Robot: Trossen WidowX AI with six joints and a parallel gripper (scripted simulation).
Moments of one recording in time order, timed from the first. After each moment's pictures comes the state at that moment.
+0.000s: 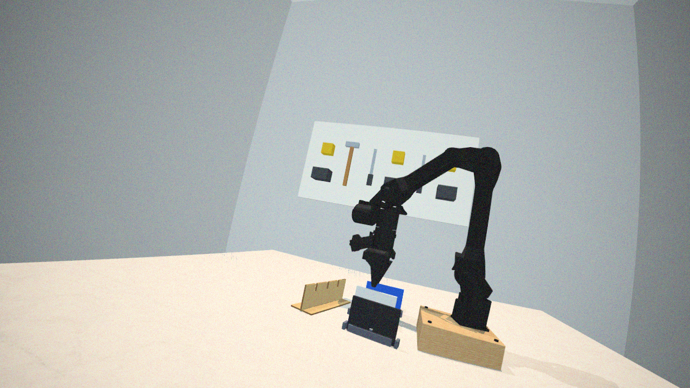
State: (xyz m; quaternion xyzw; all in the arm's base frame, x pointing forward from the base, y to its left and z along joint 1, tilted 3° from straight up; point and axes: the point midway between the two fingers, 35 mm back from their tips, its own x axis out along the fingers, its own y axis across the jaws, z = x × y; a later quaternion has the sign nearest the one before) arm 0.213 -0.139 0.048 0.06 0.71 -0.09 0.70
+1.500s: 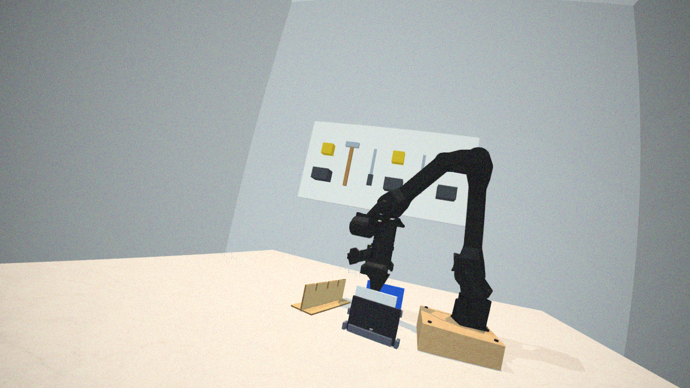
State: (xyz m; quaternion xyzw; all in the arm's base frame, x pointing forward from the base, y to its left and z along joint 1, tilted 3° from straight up) arm 0.210 -0.139 0.013 0.07 0.71 -0.09 0.69
